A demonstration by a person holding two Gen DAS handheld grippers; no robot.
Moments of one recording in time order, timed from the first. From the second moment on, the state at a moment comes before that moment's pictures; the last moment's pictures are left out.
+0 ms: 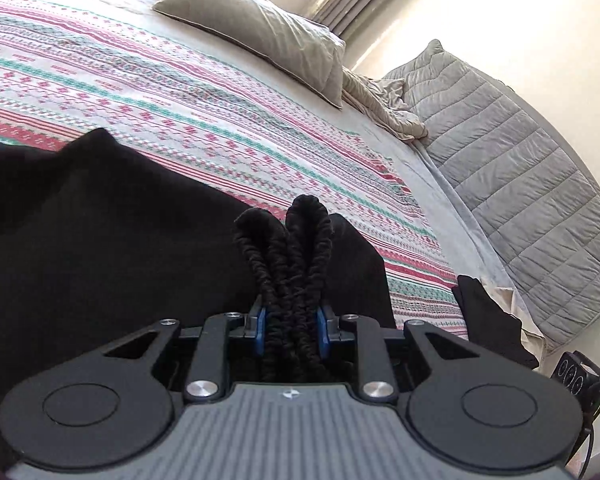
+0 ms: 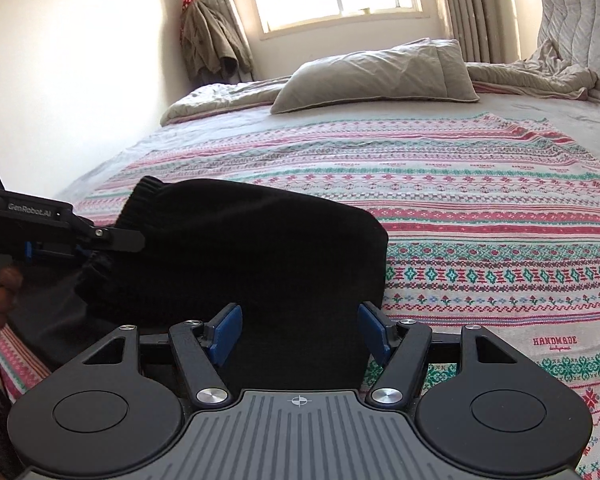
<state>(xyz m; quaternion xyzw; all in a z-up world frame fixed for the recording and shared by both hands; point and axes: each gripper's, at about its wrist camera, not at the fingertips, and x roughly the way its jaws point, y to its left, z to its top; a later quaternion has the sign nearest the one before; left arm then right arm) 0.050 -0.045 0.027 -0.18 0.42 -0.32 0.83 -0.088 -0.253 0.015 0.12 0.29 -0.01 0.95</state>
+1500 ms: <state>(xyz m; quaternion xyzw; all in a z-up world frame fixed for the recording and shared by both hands) 0.054 0.152 0.025 -0.25 0.38 -0.16 0.88 -0.030 -0.125 0.004 -0.04 0.31 0.10 0.94</state>
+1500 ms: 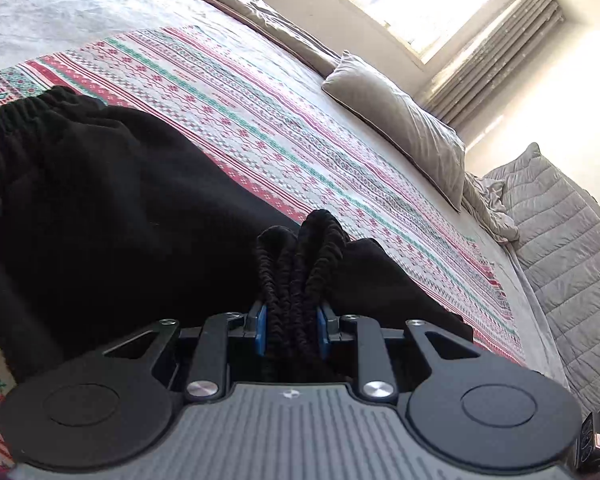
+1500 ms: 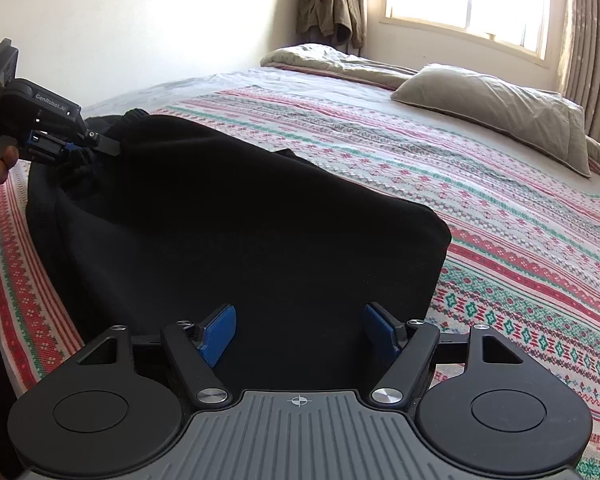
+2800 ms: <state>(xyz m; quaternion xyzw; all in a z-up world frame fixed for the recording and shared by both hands) 0.002 0.100 0.040 -0.01 0.30 -0.18 0.94 0.017 -0.074 0.006 0.00 0.32 0.17 0.93</state>
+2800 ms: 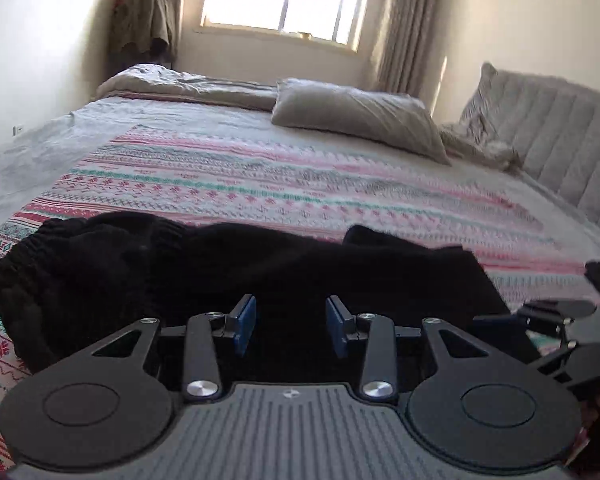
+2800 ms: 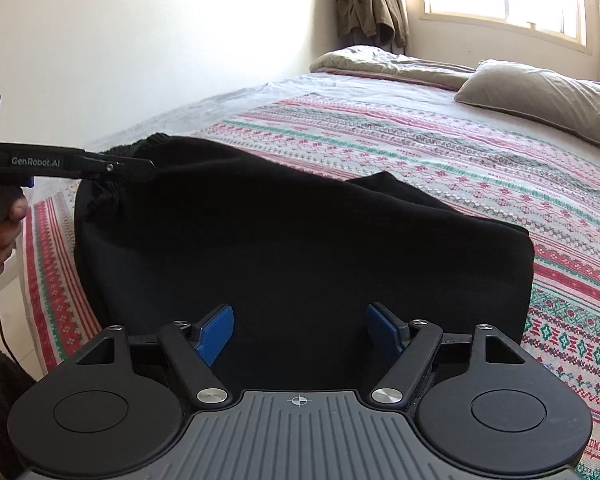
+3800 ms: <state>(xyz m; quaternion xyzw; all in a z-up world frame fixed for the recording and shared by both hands) -0.039 0.063 0.015 0.05 0.25 -0.29 0.92 -0.044 -0.209 -0.004 0.28 0.40 0.18 0.85</state>
